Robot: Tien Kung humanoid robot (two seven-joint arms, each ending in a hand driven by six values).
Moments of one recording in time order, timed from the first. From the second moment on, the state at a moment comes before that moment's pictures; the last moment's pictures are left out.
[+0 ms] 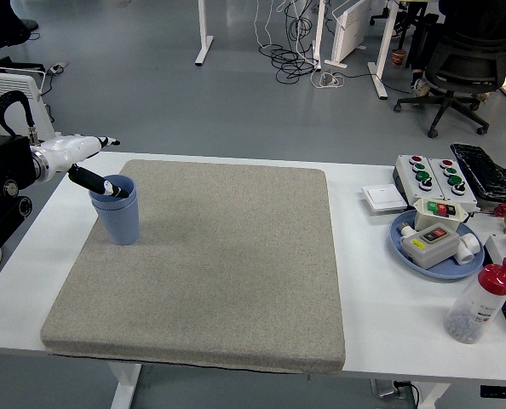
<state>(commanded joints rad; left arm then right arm) -1.06 0.51 -0.79 -0.71 1.89 -0.33 0.00 0.16 -0.17 0.15 0.26 -0.15 -0.25 -0.24</state>
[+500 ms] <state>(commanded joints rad) -0.69 0.44 -1.24 -1.09 1.38 0.20 -0.11 0.15 -0.17 0.14 0.26 -0.14 -0.25 -0.23</state>
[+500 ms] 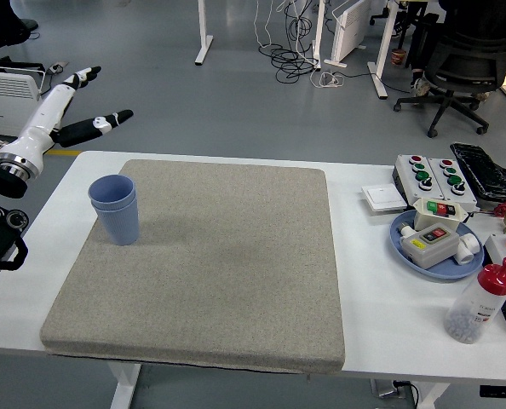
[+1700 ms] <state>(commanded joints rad) 0.05 0.22 -1.47 -1.54 0.62 0.13 -0.17 0.18 -0.18 0.14 0.26 -0.13 -0.25 -0.22</state>
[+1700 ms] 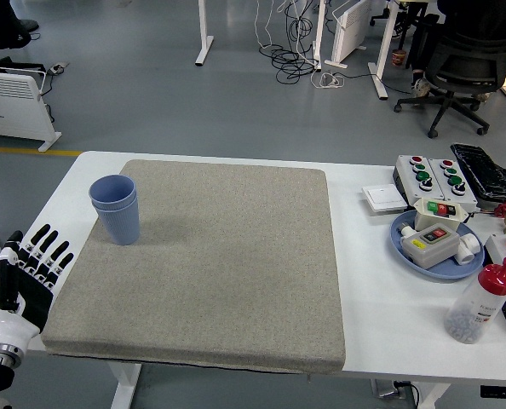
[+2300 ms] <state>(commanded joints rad) 0.04 0.21 -1.46 -1.53 0.62 0.13 -0.17 0.18 -0.18 0.15 0.26 -0.15 -0.25 -0.23</state>
